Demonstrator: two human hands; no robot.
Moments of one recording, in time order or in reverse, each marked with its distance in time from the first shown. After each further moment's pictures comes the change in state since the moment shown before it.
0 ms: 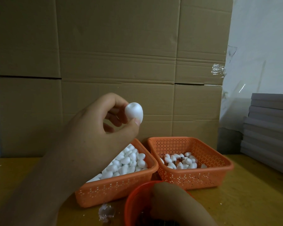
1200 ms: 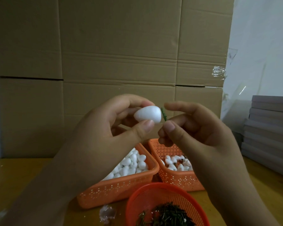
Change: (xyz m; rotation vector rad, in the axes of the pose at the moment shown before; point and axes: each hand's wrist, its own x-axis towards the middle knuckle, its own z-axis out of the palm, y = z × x) left_hand -0.001 0.004 0.002 -0.286 -0.163 0.159; right_hand -0.089 -0.038 -0.078 1.064 0.922 -0.673
